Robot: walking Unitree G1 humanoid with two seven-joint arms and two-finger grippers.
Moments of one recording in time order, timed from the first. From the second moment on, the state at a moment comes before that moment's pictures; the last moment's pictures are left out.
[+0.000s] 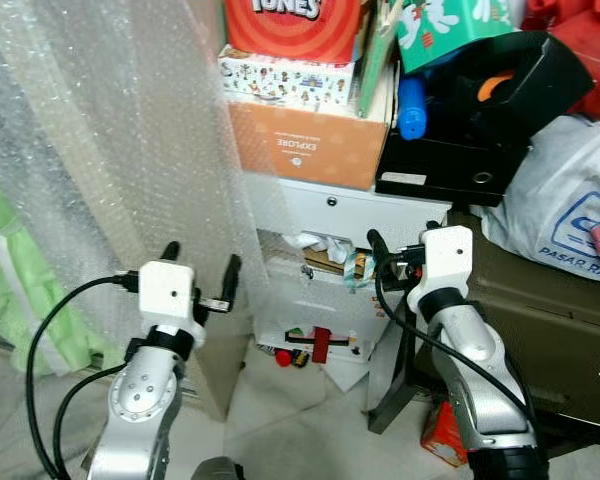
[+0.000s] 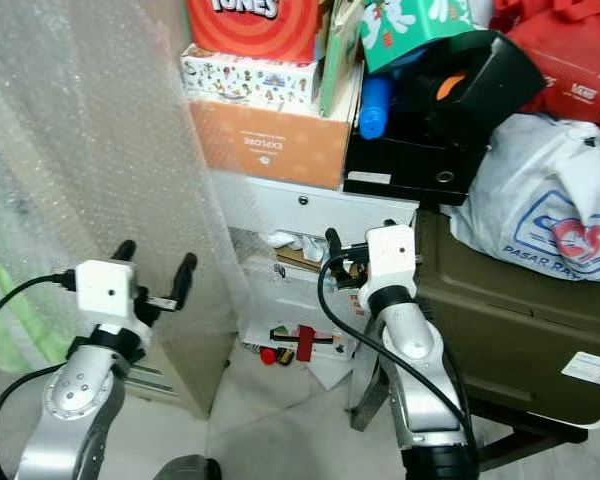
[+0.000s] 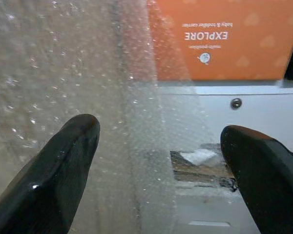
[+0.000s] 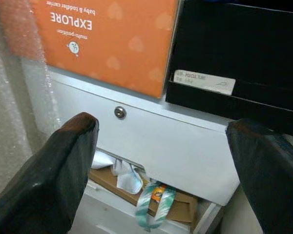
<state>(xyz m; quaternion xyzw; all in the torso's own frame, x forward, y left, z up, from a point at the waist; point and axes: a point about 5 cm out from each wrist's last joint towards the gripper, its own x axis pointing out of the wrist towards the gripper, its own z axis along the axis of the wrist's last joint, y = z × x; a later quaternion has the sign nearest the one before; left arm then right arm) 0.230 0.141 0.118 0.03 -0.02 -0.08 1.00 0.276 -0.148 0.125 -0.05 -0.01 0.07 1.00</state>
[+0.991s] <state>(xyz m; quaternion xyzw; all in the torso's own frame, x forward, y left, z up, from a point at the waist) 0.242 0.133 0.120 0.00 -0.02 -0.10 0.99 0.279 -0.145 0.118 -0.05 0.01 0.08 1.00</state>
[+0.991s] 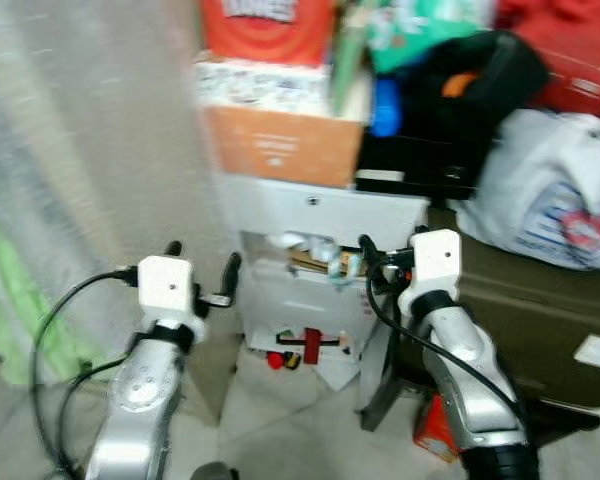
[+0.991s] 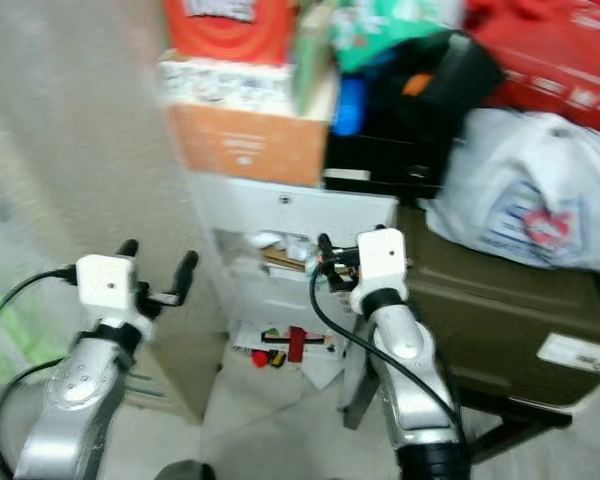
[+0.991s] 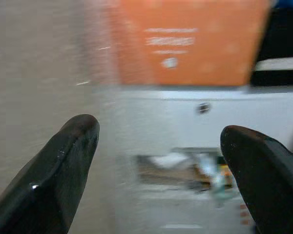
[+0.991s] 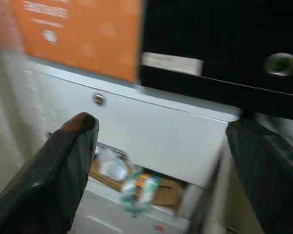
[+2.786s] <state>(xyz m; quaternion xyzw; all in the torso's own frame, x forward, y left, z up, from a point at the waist) 0.234 0.157 0.112 -0.01 -0.01 0.01 1.00 0.293 -0.131 0.119 -0.07 0.00 0.11 0.99</state>
